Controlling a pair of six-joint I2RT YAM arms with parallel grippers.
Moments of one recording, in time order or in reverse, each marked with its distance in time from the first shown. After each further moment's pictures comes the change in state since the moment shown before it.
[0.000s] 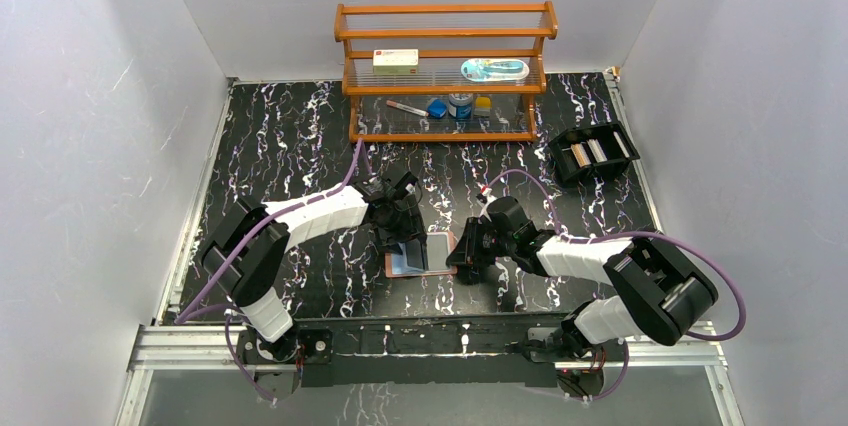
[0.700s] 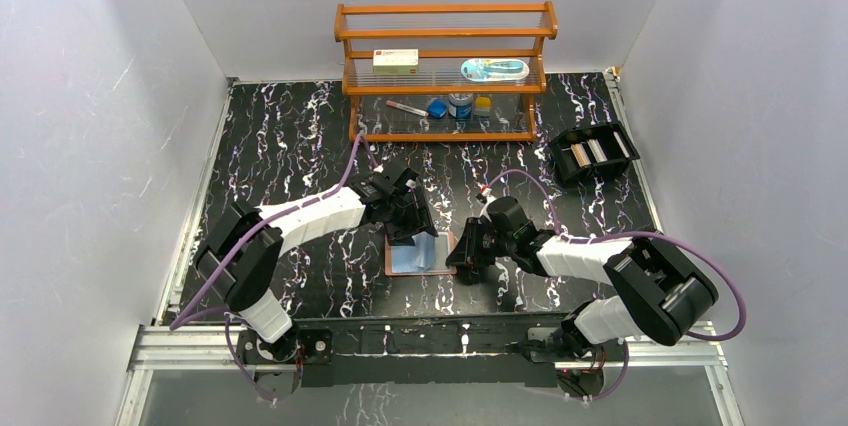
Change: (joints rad) left arm -0.009 -0.034 0.000 0.101 0.041 -0.013; right arm 0.000 0.000 0.000 0.001 -0.004 -0.001
